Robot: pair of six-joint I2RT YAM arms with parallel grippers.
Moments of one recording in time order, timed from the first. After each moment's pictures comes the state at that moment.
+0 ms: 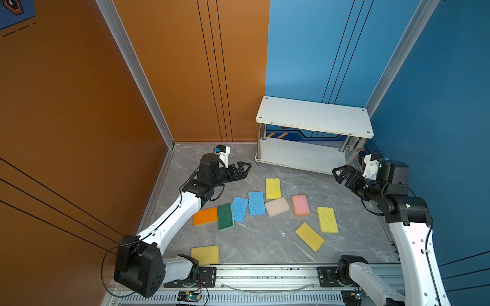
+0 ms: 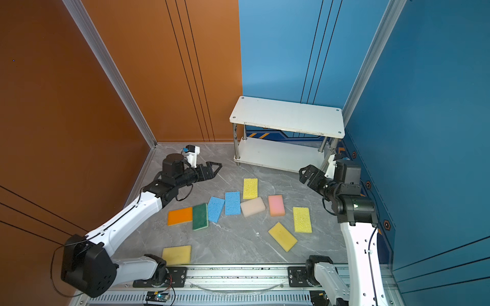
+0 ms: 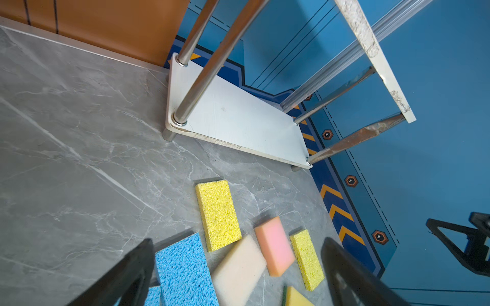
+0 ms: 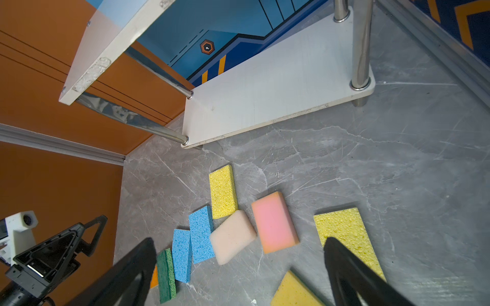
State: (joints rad) left arm -0.37 1.33 1.02 -0.10 0.35 -0.58; right arm -0.12 0.95 1.26 -0.96 -0.29 0.54
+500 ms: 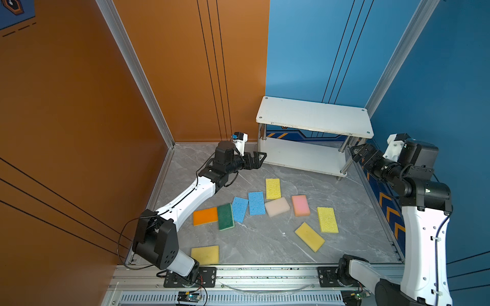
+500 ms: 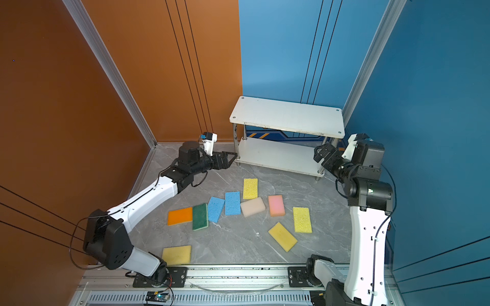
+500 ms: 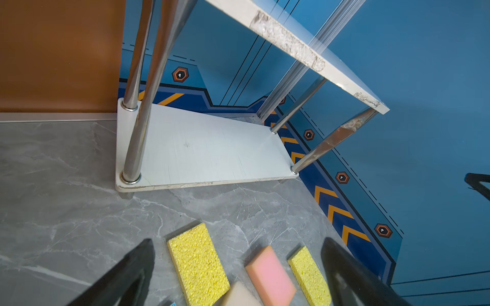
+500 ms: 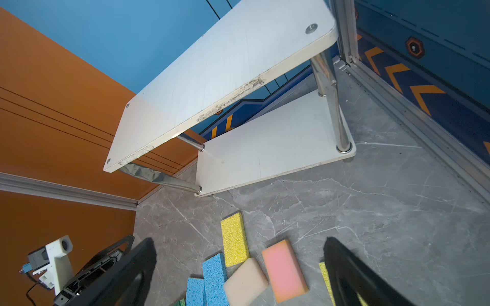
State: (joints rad) left arm -0.45 1.53 1.24 0.00 0.35 -0.47; right arm -0.24 1.11 1.59 -0.99 -0.30 0.54
